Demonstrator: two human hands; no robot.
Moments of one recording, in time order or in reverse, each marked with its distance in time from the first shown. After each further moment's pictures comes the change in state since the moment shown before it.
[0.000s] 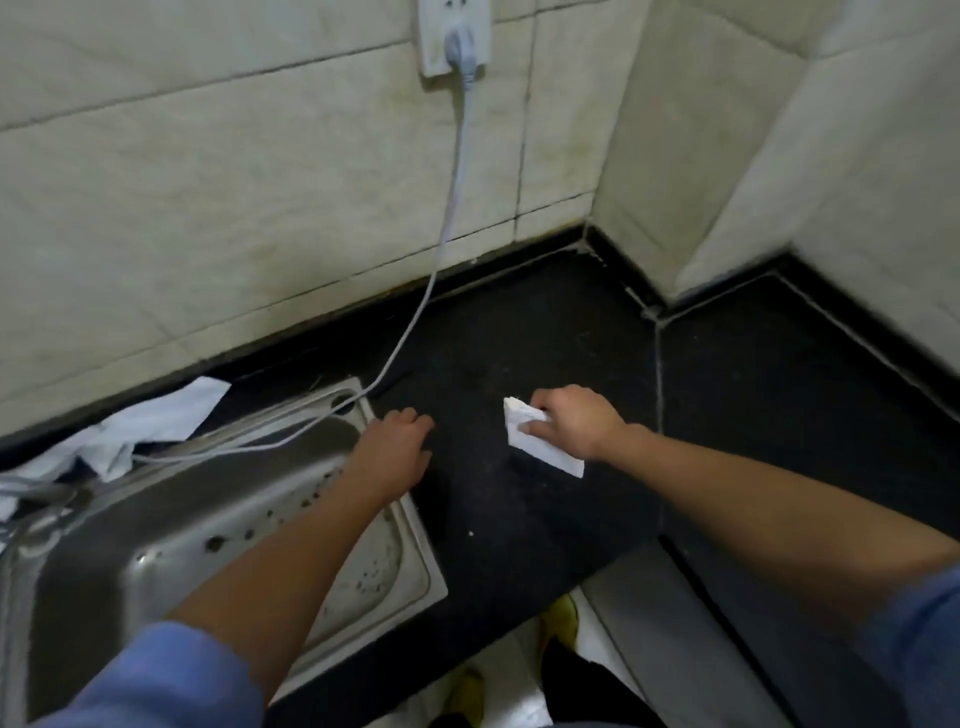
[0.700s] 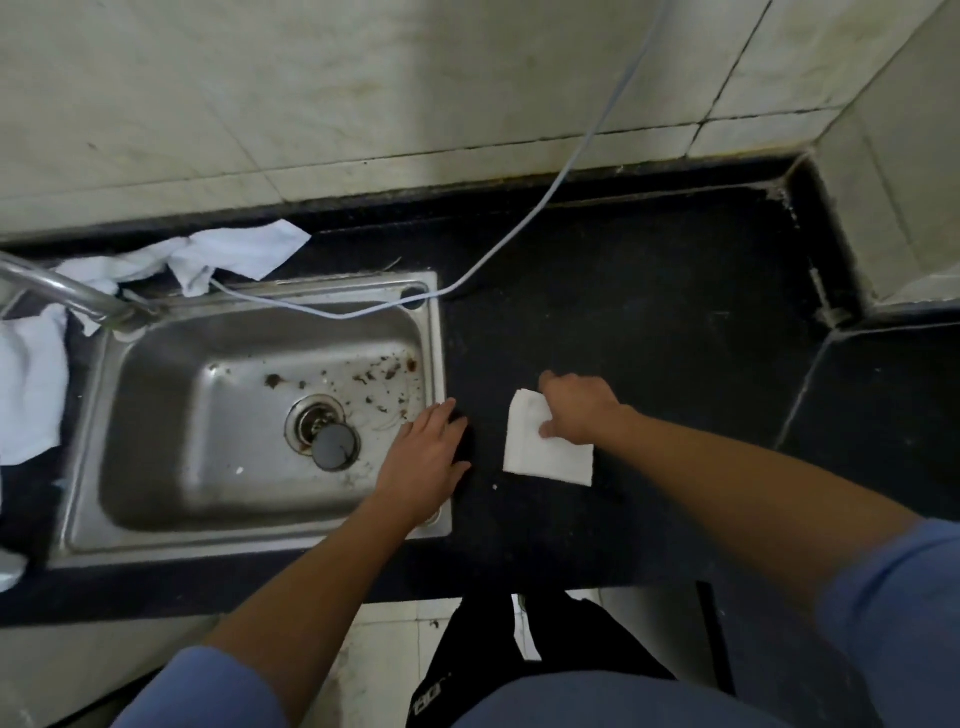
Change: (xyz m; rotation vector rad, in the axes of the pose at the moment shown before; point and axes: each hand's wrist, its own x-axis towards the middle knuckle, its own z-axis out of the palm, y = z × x) left_hand -0.041 0.029 0.087 -0.231 -0.046 -0.287; right_hand 0.095 -0.016 0.080 -0.309 -0.449 -0.204
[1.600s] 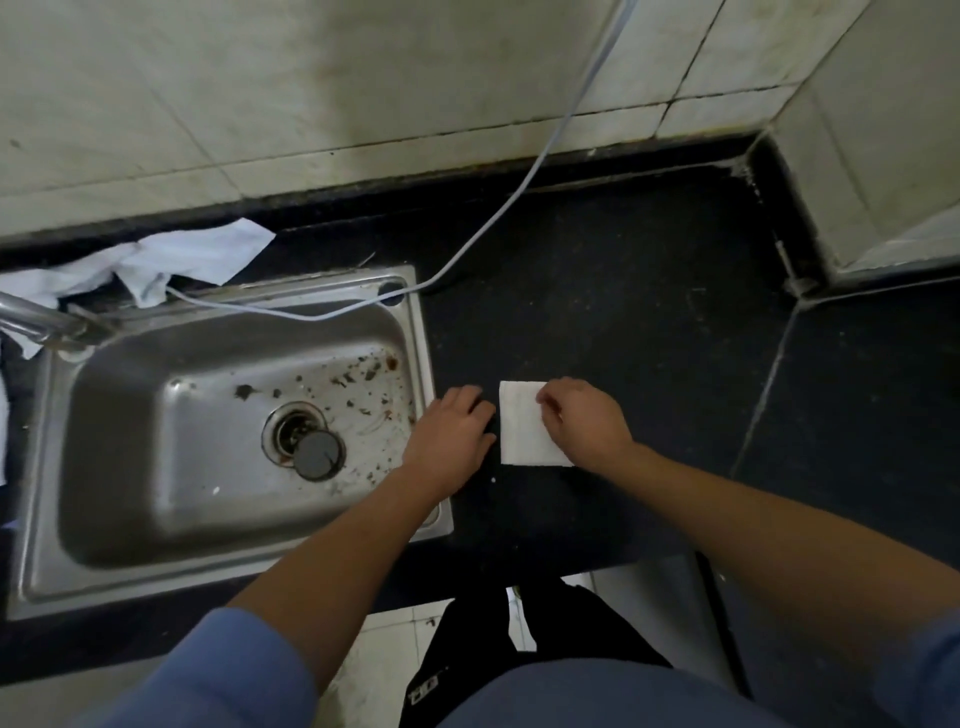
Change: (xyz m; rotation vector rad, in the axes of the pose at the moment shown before) left_hand 0.032 0.012 -0.004 -0.028 0.030 0.175; right_hand -0.035 -0.012 0.041 0.414 0.472 0.071
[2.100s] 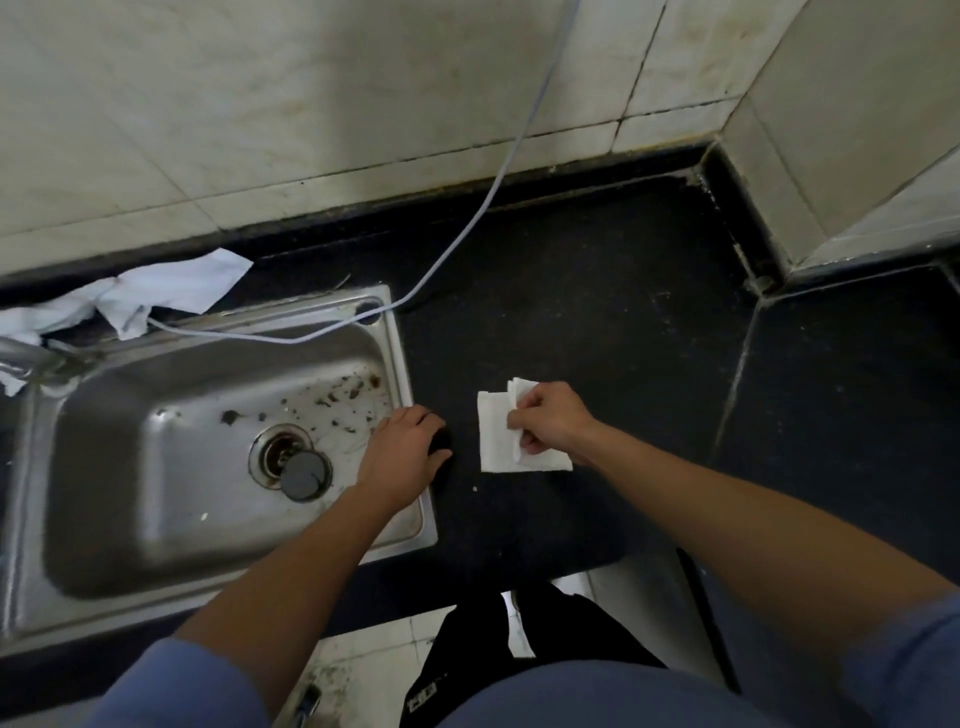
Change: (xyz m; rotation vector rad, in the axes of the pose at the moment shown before) left_hand -0.010 -0.017 -0.003 -0.022 -0.012 -0.112; right_hand 0.002 -0.019 -0.033 0.720 -0.235 0.553
